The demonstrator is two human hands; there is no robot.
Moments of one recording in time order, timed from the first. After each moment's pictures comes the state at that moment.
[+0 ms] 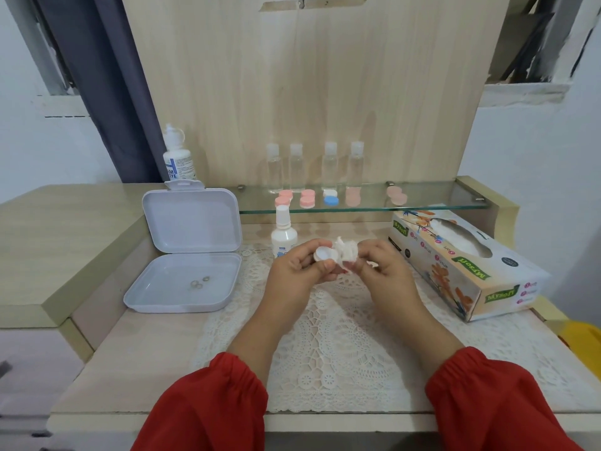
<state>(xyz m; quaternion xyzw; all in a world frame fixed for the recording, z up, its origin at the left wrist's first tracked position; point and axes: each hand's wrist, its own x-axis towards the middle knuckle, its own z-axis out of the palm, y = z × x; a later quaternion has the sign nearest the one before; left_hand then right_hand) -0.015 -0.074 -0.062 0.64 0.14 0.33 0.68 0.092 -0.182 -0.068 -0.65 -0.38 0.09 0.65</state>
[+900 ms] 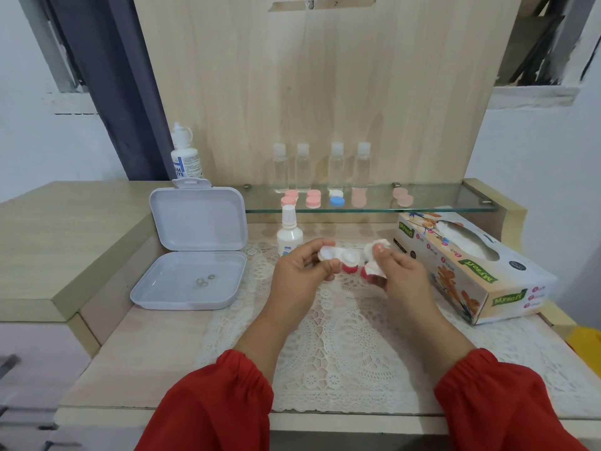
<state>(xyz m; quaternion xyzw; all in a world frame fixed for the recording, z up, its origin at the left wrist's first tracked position) -0.013 -0.073 -0.064 0.65 0.16 0.35 0.65 0.097 -0.185 -0.064 -0.63 -0.21 0.19 0.73</state>
